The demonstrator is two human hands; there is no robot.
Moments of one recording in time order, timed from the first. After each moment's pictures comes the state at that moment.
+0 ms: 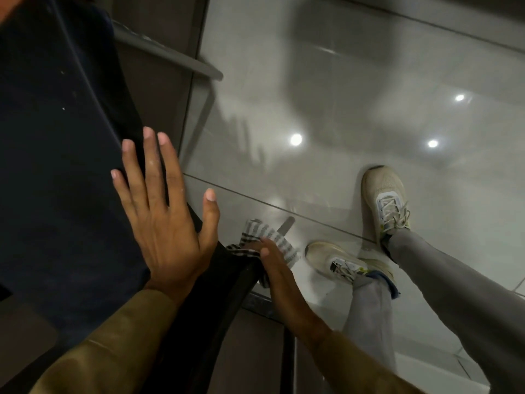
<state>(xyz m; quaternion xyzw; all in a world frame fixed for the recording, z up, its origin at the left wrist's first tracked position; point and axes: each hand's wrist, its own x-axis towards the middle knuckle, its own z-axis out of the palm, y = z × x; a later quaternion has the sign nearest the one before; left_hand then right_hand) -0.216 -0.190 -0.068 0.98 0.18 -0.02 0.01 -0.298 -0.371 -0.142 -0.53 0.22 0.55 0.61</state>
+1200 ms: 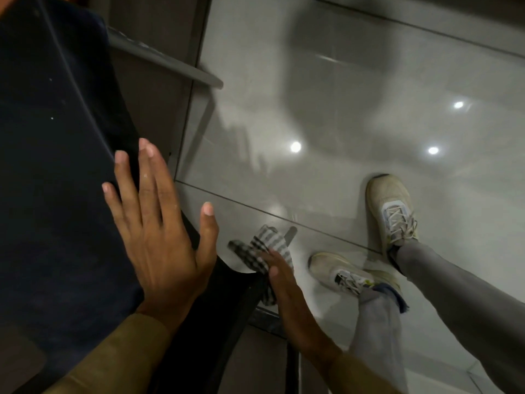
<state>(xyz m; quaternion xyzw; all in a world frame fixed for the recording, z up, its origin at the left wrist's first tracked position) -0.215 -0.193 -0.062 0.98 0.19 -0.04 0.04 -0.304 -0.376 -0.157 -0.59 0.18 0.52 0.59</state>
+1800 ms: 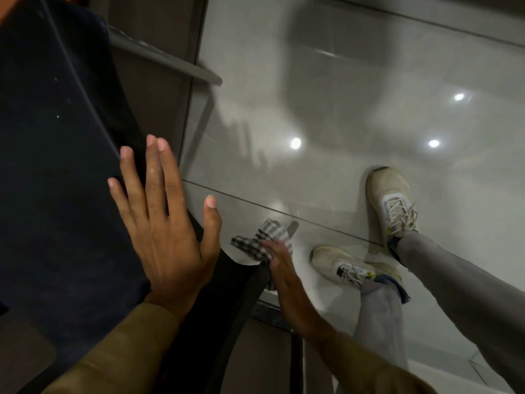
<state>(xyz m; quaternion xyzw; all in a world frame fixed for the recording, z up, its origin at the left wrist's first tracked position) -0.216 -0.190 -0.068 0.98 0.18 -0.02 0.04 -0.304 -0.378 -0.159 -0.58 0.16 0.51 0.61</state>
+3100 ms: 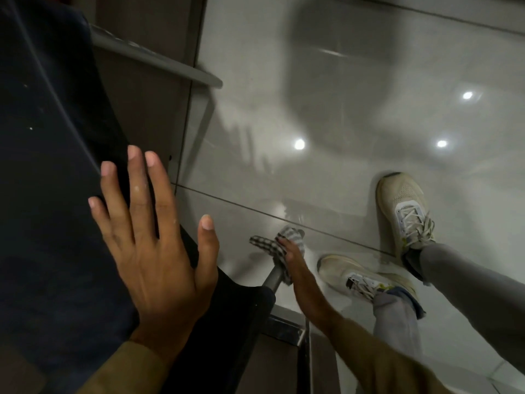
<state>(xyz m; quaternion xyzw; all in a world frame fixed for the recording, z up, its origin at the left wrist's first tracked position) -0.221 -0.186 -0.072 0.98 0.17 -0.03 0.03 -0.292 -0.385 -0.226 -0.56 0.22 0.54 0.59</state>
